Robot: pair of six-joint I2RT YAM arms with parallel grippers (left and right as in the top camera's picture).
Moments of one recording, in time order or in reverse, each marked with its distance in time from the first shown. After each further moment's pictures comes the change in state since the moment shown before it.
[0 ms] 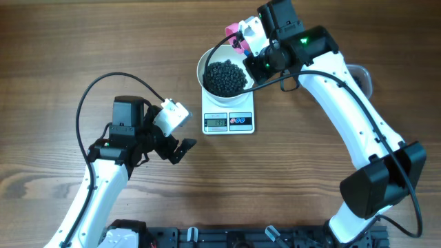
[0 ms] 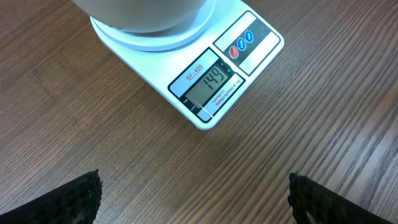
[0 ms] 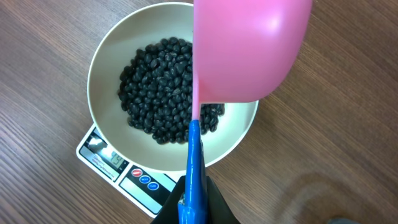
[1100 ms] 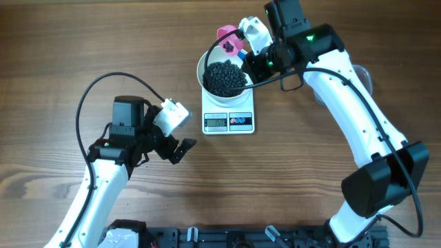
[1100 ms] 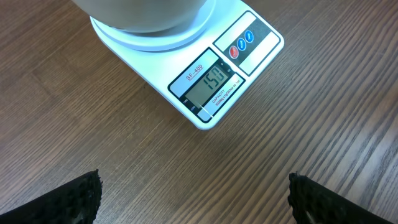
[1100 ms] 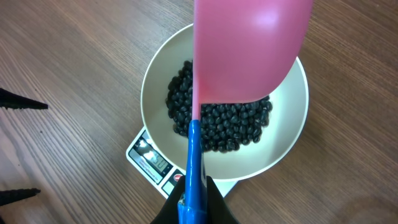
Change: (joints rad) left arm 0.000 0.000 0.000 0.000 0.000 0.000; right arm -0.032 0.000 0.000 -0.001 -0.211 0.020
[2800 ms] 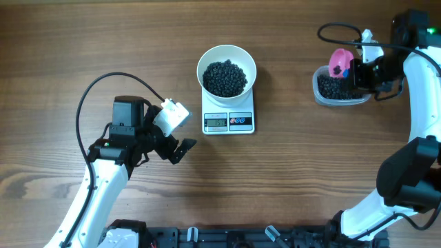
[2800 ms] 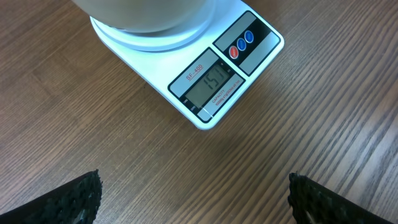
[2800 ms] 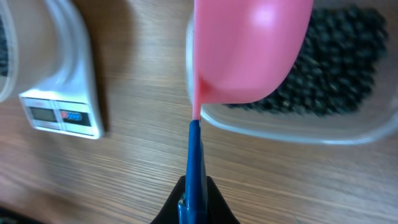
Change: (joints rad) left arm 0.000 0.000 0.000 0.000 0.000 0.000; right arm -0.620 0.000 -0.087 -0.326 0.011 -0.006
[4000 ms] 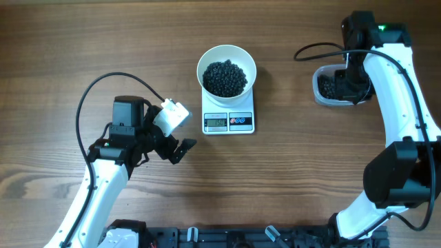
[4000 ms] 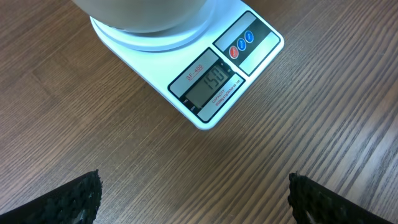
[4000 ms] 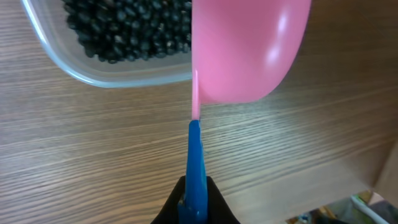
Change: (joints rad) left arm 0.000 0.000 0.000 0.000 0.000 0.000; right arm 0.233 0.000 -0.002 -0.111 0.625 0.294
